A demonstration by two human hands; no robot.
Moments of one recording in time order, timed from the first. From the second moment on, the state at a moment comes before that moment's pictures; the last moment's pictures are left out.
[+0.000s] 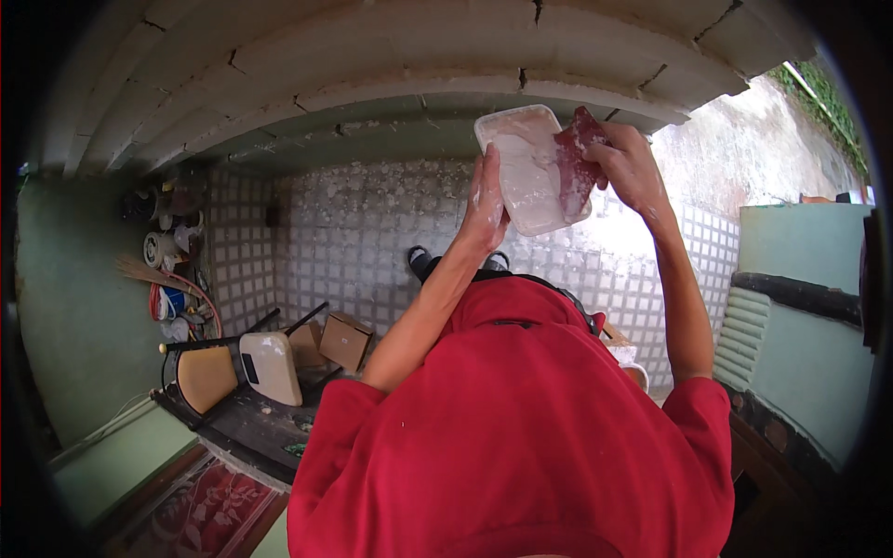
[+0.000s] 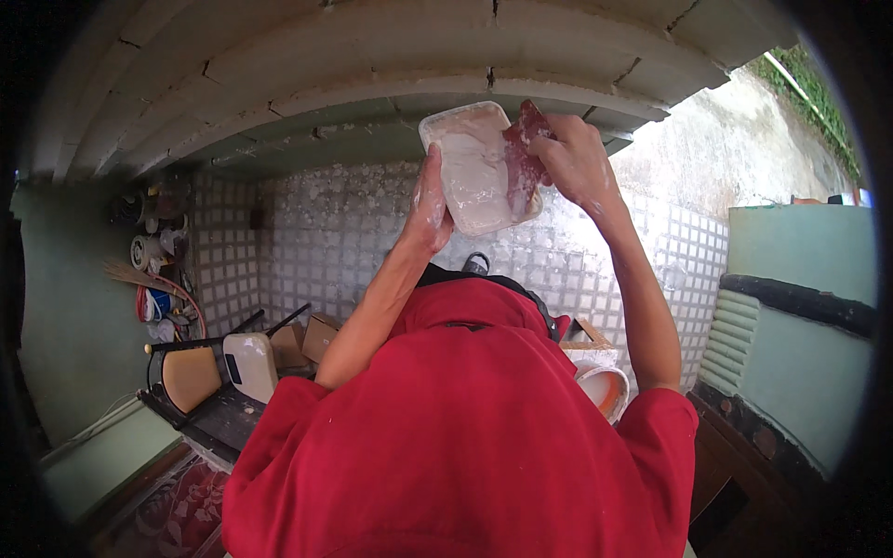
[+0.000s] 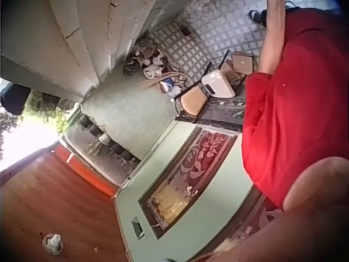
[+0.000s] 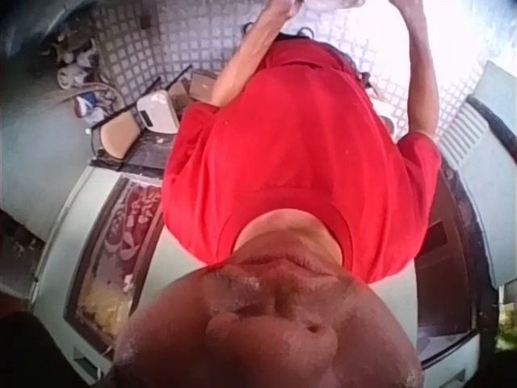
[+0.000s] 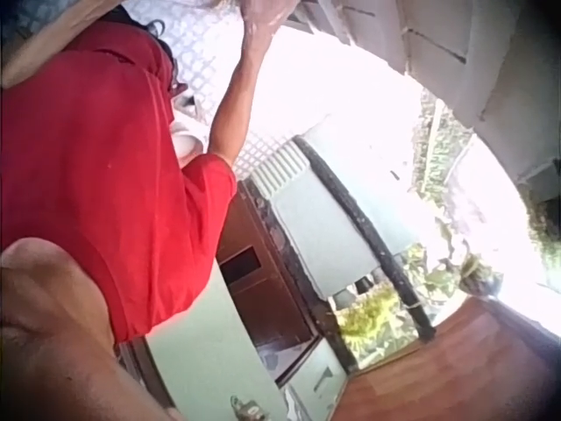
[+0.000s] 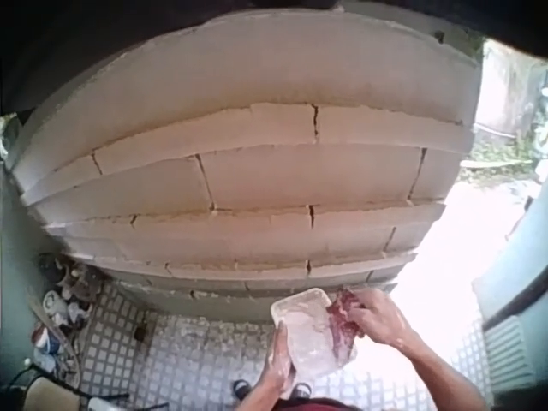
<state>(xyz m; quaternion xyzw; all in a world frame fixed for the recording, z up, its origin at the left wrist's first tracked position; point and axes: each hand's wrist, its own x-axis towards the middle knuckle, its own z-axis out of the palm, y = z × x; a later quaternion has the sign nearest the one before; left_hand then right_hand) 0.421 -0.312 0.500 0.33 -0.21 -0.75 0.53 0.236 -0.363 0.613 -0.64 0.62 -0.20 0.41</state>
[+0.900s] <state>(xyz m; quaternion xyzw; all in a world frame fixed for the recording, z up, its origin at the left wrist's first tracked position) 0.417 -0.324 0.497 0.33 -0.20 -0.75 0.53 0.277 -0.342 0.614 -0.82 0.50 -0.18 0.19</state>
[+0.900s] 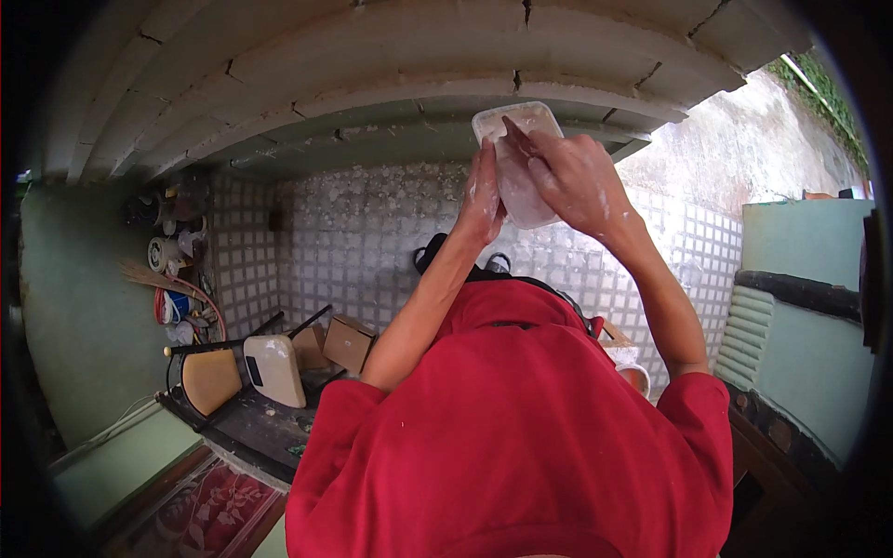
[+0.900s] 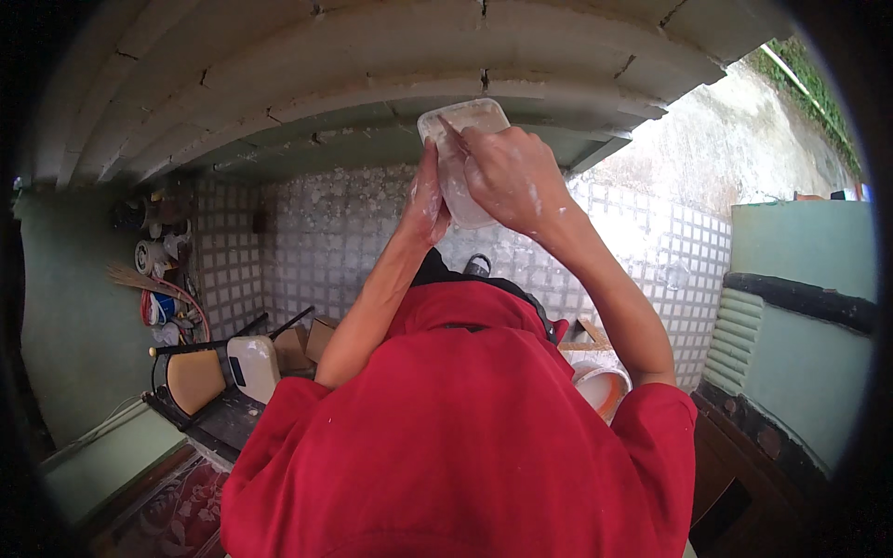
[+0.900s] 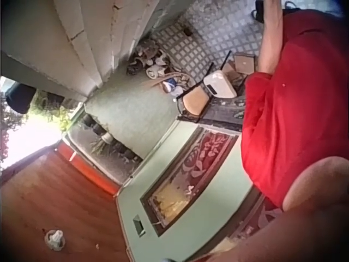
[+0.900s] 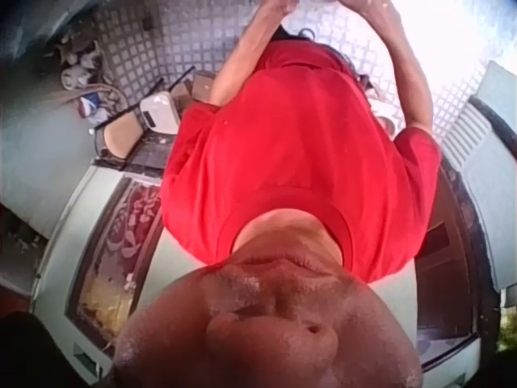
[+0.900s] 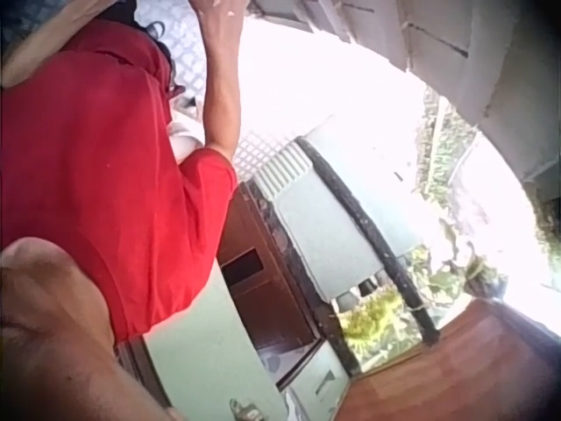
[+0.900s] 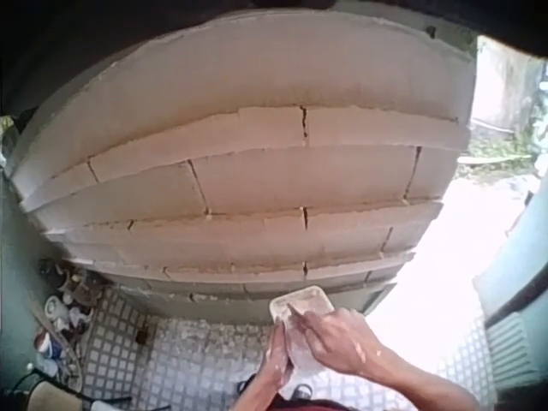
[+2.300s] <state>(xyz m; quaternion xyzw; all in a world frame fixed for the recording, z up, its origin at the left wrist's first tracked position) 0.408 -0.419 0.469 0.34 -0.23 -0.78 0.47 0.207 -0.376 0.561 -0.33 0.55 -0.48 0.60</state>
